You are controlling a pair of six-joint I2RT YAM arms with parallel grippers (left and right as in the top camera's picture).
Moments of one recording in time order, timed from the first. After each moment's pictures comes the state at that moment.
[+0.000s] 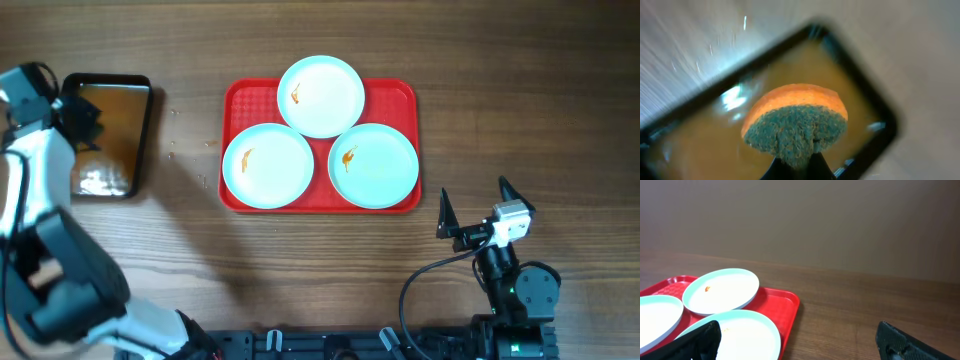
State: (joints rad) left arm 0.47 1.77 1.30 -0.39 -0.04 -0.41; right arm -0.02 0.02 0.01 0.01 -0.20 -0.05
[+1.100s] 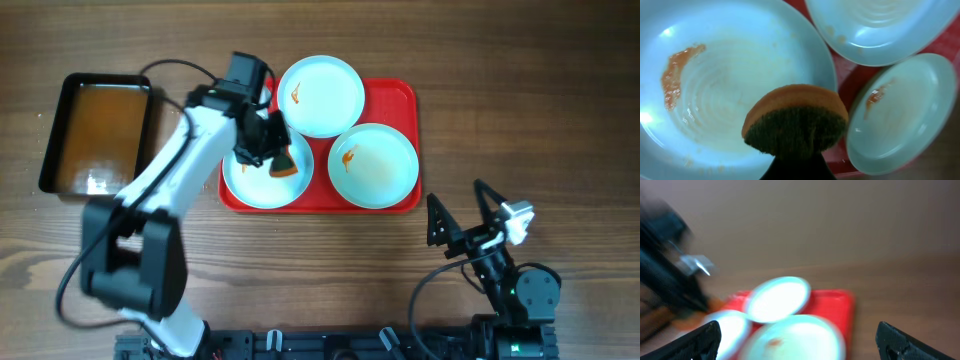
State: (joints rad) left arm -0.30 1.82 1.35 -0.85 0.25 -0.57; right arm -0.02 0.02 0.01 0.03 -0.39 0.38
